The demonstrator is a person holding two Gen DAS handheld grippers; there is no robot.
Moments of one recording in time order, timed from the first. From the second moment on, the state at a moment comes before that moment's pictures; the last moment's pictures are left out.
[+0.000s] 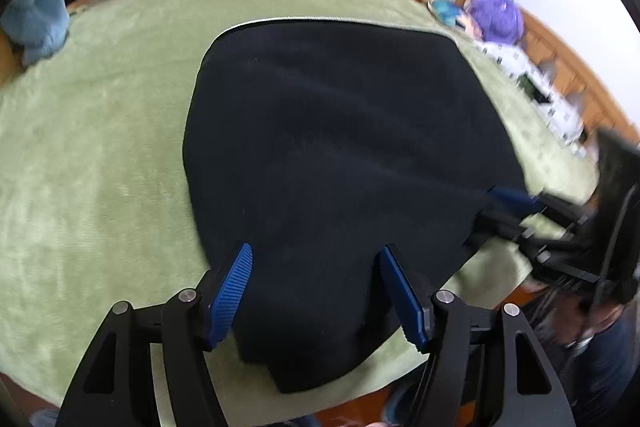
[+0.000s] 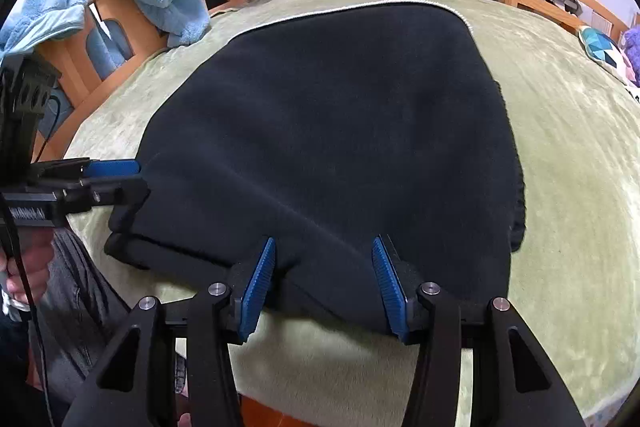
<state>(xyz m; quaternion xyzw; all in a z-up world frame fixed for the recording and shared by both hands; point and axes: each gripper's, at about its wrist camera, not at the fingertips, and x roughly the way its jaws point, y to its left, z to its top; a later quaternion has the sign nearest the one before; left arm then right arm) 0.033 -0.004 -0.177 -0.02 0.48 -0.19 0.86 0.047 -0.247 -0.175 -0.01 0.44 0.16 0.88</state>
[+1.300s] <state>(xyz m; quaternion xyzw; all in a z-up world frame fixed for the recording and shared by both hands) 0.190 0.020 -0.180 -0.12 0.48 -0.16 0.85 0.236 -0.313 -0.177 0.04 0.42 0.10 0.90</state>
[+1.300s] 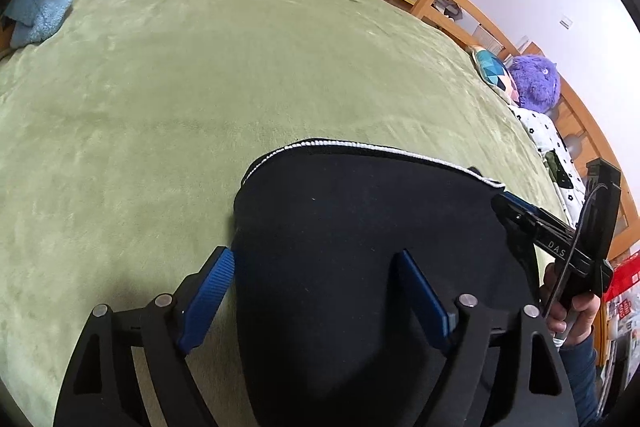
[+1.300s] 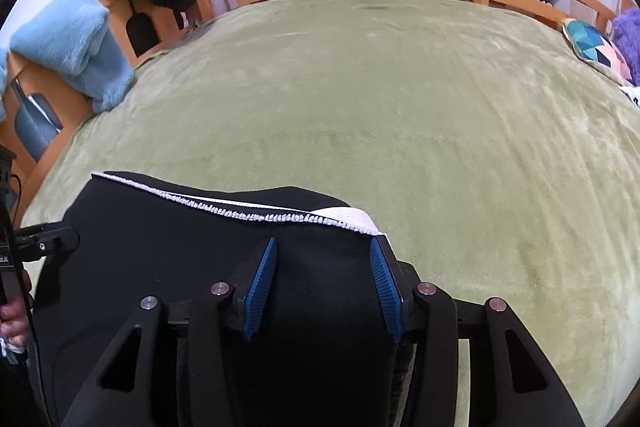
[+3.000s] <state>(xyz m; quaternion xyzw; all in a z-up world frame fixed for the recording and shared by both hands) -0.043 -0.043 -0.026 -0.02 0.35 -0.12 0.93 -0.055 -0.312 -0.022 0.06 0.34 -0.04 0.94</state>
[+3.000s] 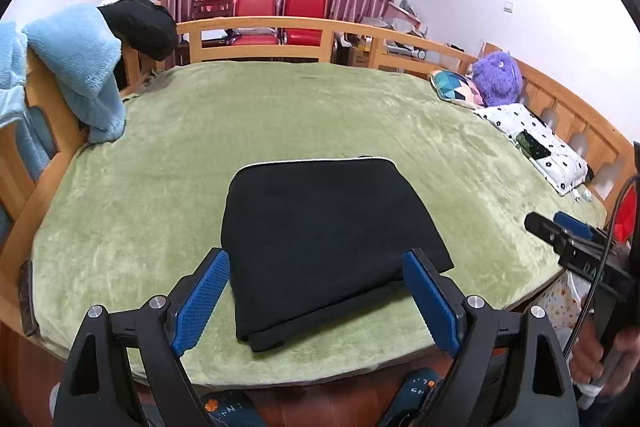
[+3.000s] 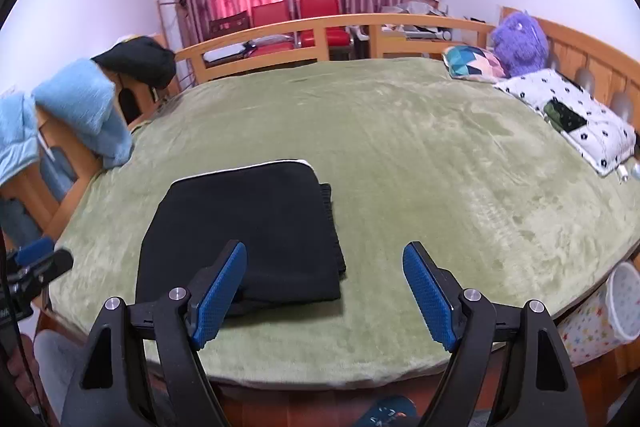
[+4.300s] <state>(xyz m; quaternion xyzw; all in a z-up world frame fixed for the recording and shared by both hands) -0.069 -0.040 -0.004 -0.03 0.33 -0.09 0.94 -0.092 -0.313 -0.004 0.04 0.32 -0.06 0.95</state>
